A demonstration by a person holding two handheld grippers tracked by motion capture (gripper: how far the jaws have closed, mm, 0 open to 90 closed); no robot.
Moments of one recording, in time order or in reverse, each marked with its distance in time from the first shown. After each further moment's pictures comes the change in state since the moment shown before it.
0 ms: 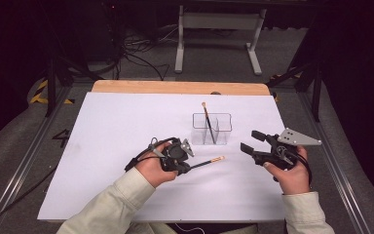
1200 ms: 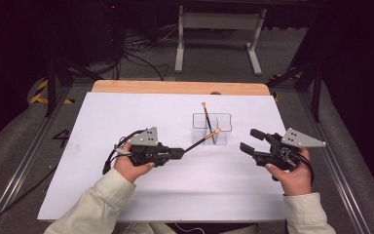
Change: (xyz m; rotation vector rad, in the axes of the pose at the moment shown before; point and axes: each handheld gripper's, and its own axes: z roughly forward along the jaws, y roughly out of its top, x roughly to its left) left arm 0.029 -0.056 -0.030 -0.648 -0.137 0.024; right arm 0.008 0.008 -0.005 -0.078 0.067 -0.020
